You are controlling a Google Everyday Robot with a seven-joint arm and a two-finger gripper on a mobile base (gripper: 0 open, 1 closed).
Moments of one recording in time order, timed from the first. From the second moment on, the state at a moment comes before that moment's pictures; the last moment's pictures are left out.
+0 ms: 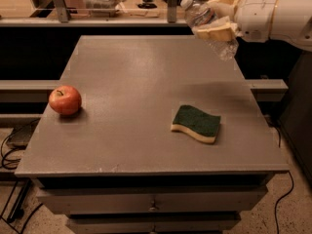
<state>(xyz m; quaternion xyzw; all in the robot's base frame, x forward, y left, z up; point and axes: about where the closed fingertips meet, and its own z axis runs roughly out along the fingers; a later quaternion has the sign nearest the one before) 0.653 -0.117 1.028 -0.55 0.53 0.14 0.63</state>
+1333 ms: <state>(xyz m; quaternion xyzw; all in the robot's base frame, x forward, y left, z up) 0.647 -0.141 1.023 -0.47 0.52 0.17 0.70</state>
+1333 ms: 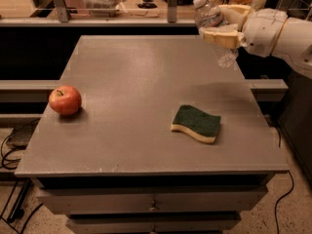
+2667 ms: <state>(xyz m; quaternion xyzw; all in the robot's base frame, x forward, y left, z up) 0.650 -0.168 0.994 -0.35 0.51 0.21 0.75</state>
